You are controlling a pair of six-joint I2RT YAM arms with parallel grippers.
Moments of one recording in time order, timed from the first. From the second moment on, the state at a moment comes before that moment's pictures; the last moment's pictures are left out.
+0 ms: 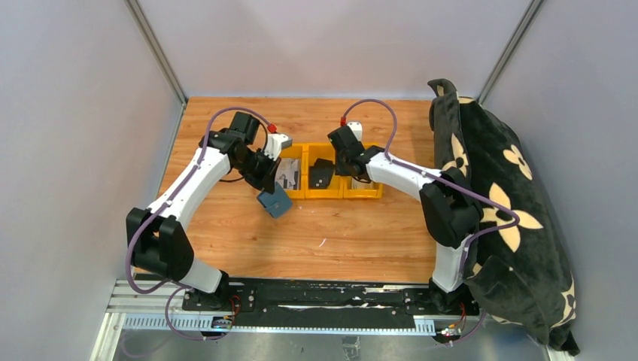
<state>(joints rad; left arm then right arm) -0.30 1.48 1.29 -1.00 0.43 0.32 0.67 1.88 1.36 -0.34 0.32 0.50</state>
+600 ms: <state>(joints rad) -0.30 1.42 1.35 -1.06 0.50 0.31 0.67 1.79 1.42 -0.29 0.31 0.41</state>
